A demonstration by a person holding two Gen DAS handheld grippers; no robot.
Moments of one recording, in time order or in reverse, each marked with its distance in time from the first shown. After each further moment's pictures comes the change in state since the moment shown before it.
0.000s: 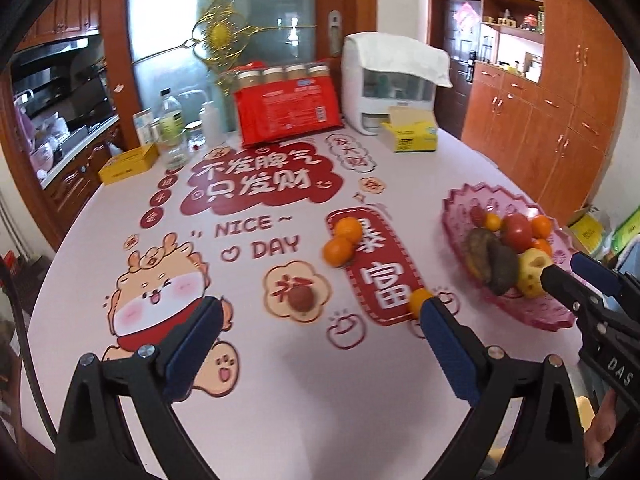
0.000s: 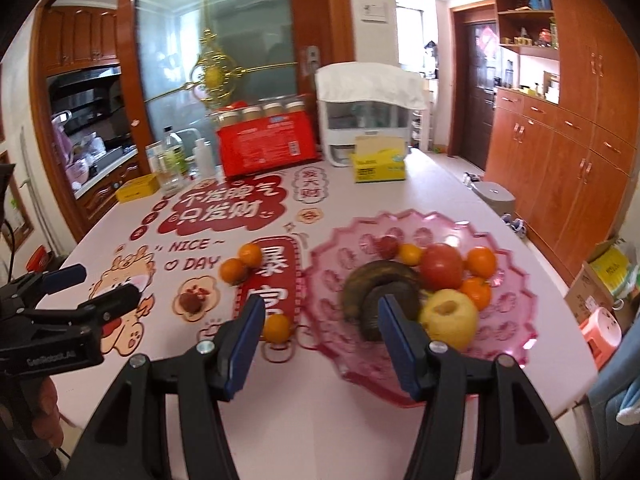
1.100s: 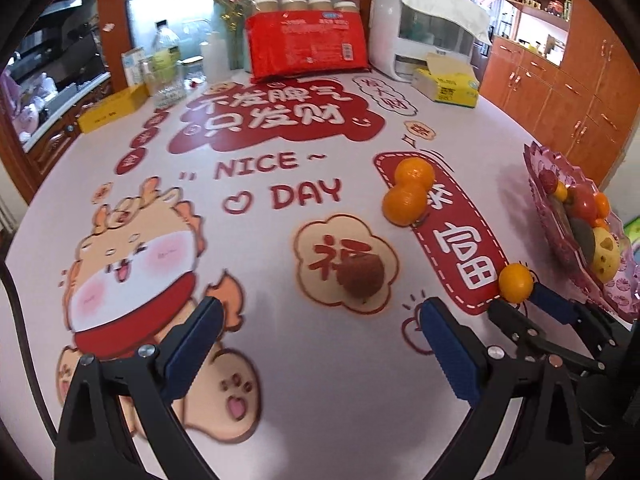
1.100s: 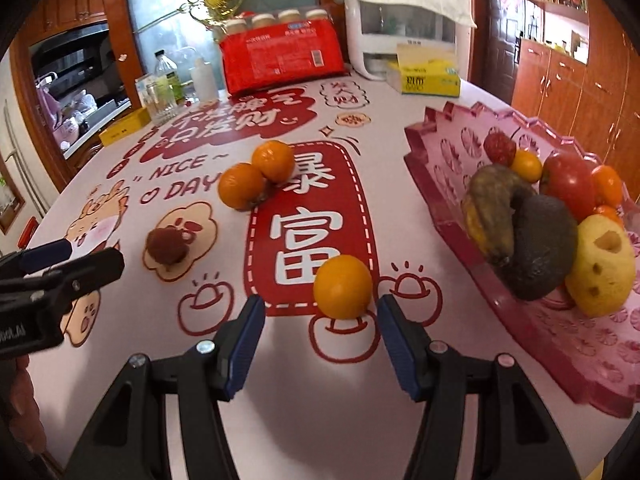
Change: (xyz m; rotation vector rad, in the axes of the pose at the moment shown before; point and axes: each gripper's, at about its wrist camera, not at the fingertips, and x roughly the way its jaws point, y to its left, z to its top) left arm 0.120 0.050 -0.022 -0.033 0.152 -0.044; right arm 0.148 0.054 -0.051 0.022 0.217 0.019
